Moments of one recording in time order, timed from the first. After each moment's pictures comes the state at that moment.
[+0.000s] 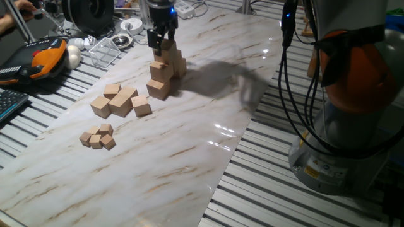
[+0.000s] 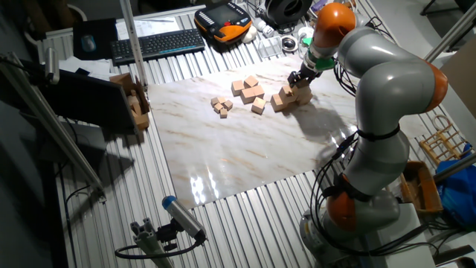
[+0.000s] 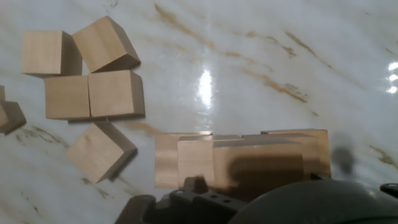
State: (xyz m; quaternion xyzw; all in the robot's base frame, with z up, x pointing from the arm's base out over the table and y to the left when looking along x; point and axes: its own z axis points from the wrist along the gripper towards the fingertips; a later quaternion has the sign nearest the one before) arm 0.590 -0.104 0.167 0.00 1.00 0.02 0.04
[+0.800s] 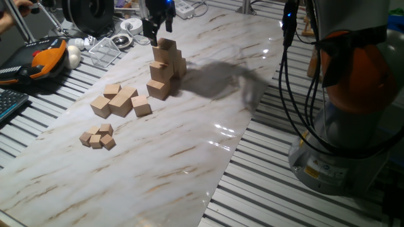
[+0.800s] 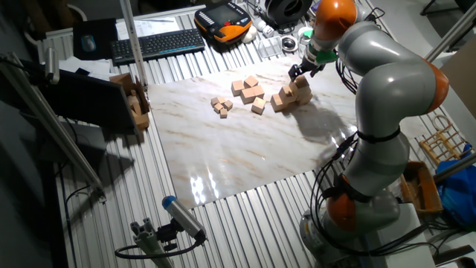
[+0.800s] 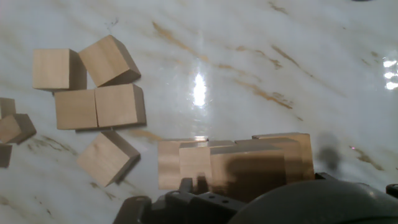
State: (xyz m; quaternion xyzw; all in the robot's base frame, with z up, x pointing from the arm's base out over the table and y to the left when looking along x) arm 0.599 -0.105 0.208 0.02 1.00 0.02 0.03
